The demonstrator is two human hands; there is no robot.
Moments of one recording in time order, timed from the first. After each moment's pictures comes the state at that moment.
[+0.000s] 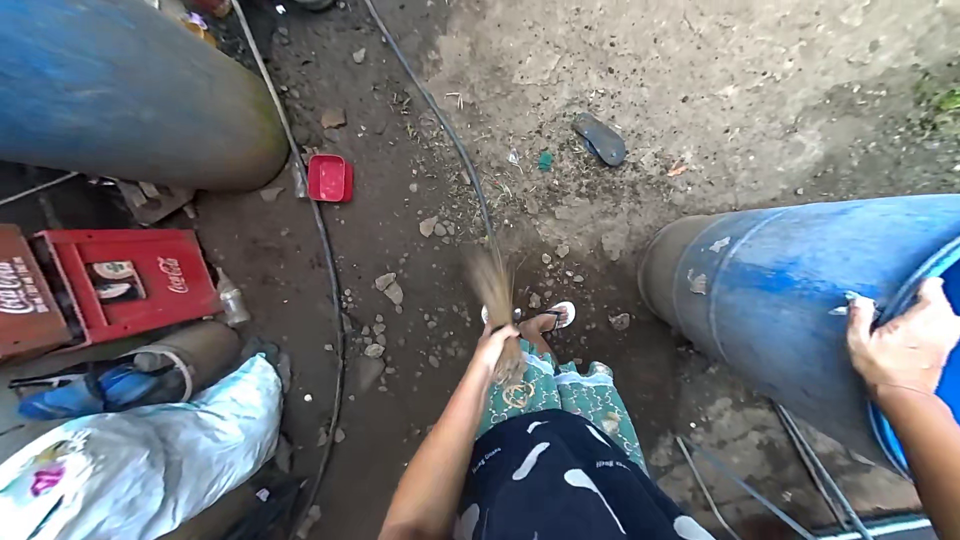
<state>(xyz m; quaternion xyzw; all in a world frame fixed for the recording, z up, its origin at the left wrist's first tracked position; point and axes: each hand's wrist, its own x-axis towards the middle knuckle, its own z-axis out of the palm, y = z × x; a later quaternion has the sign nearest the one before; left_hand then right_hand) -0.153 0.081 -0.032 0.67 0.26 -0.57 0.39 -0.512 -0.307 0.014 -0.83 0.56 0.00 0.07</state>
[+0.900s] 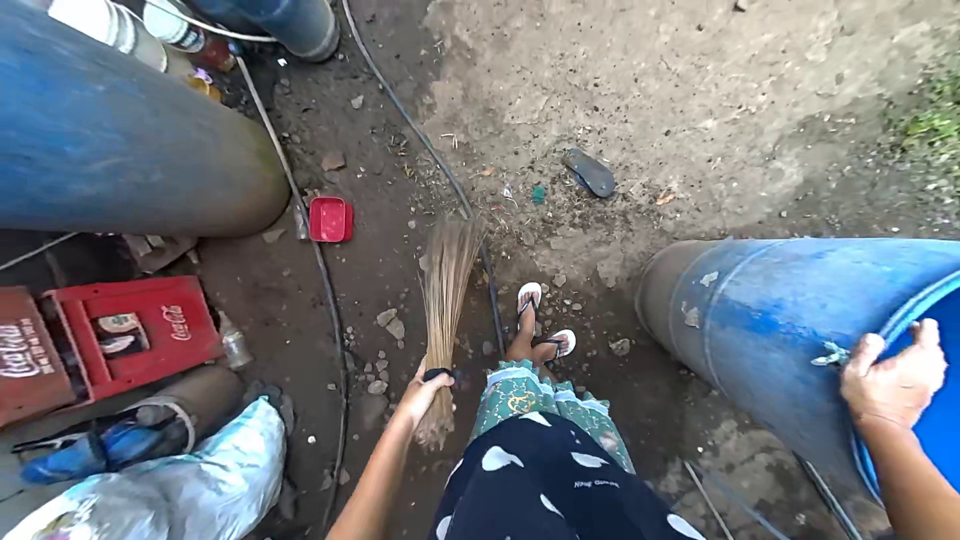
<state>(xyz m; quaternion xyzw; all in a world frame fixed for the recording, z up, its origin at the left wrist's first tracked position) -0.037 0.119 0.028 0.75 0.23 -0.56 0.28 -0.486 -0.322 0.021 -0.77 0.63 -0.05 0.07</state>
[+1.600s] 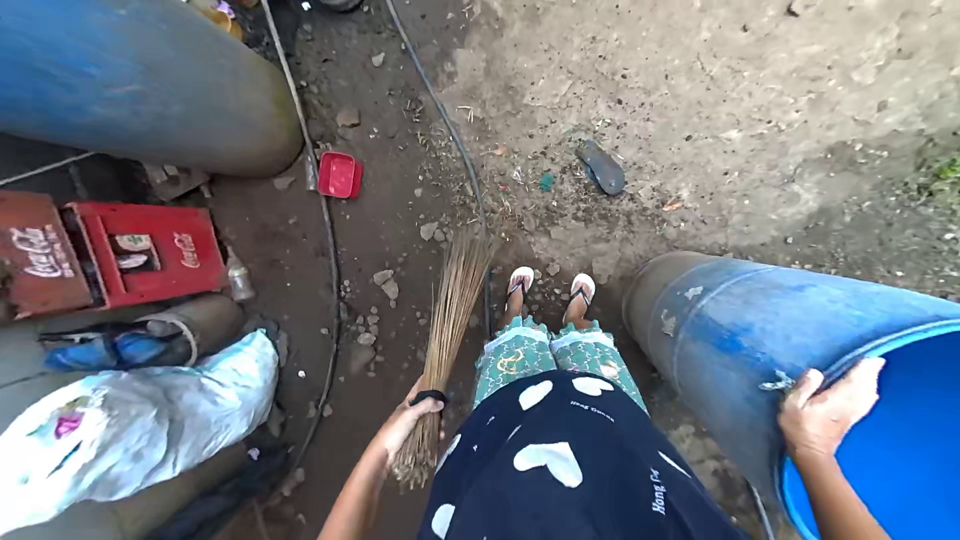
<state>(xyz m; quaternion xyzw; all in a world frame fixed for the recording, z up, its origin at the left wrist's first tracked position) -0.128 0.117 0.108 0.67 0.31 -0.59 0.33 -0.494 -0.331 0.018 -0.82 0.56 -0.07 0.10</state>
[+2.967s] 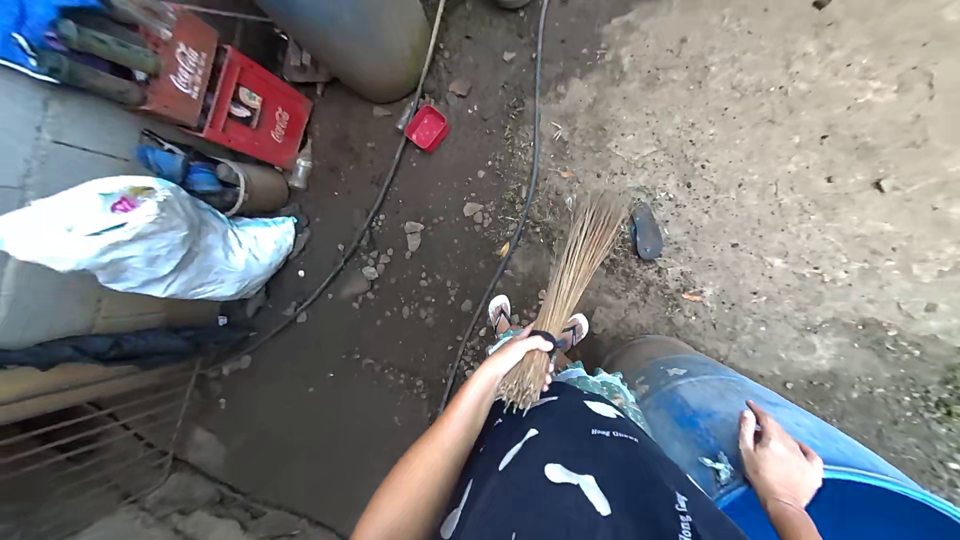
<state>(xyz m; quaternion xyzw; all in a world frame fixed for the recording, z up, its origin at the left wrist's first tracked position) -0.214 -0.058 0.106 0.49 0.30 -0.57 0.59 -0.464 -0.412 0.019 -0.93 0.32 0.11 0.12</state>
